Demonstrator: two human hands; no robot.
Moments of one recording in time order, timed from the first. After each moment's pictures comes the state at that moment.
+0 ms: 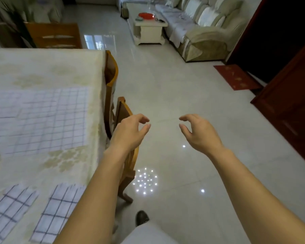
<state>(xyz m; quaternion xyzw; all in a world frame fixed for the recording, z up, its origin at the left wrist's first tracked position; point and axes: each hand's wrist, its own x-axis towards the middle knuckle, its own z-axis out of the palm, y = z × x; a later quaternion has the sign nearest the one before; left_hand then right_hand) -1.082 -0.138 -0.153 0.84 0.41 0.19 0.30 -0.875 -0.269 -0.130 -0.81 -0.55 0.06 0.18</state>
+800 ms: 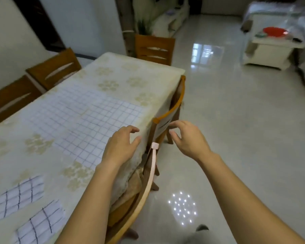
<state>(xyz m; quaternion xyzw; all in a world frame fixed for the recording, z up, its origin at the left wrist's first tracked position) -1.018 0.055 -0.164 0.62 0.72 0.21 0.21 -0.788 0.113 -0.175 -0.54 -0.80 0.18 0.20</state>
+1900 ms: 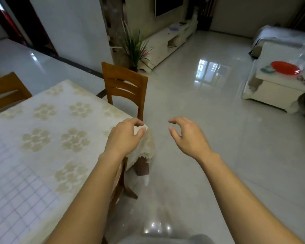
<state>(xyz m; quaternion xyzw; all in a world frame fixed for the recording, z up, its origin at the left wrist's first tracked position) -0.771 0.643 -0.127 0.59 0.75 0.23 0.17 -0.556 0.702 -0.133 -0.50 -0.82 0.18 0.20</state>
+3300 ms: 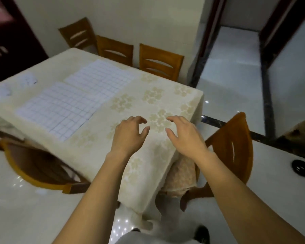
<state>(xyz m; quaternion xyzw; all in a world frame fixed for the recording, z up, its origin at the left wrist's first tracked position) -0.893 0.917 -0.150 -0.05 0.97 0.24 -0.05 -0.925 1.118 -0.152 0.19 -0.95 0.25 0.01</state>
